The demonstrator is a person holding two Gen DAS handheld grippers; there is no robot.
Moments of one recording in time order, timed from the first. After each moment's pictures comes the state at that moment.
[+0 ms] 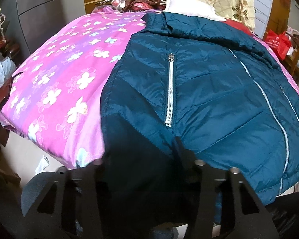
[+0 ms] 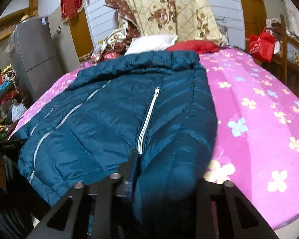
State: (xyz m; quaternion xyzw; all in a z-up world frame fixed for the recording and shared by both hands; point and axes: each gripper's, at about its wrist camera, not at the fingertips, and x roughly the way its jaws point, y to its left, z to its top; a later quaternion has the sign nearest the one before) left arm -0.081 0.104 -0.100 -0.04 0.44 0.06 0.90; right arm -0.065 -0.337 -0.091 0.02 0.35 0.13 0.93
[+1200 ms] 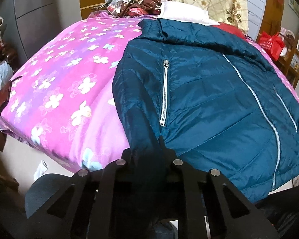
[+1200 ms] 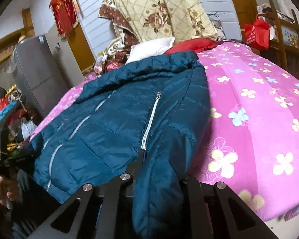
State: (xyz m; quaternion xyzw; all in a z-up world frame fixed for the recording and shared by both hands) left arm -0.093 0.111 -0.091 -0.05 0.42 0.04 0.91; right arm -0.078 -0.347 -0.089 0.10 0.34 0.15 0.92
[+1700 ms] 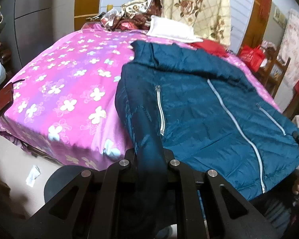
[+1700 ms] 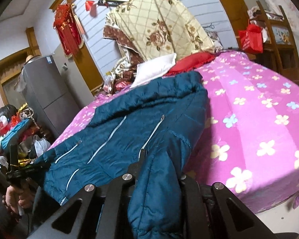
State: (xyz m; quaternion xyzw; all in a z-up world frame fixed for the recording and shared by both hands) left arm -0.149 0.139 -0.040 -0.08 0.37 -0.02 0.92; right arm -0.136 -0.361 -0.034 0.14 0.29 0.17 0.93
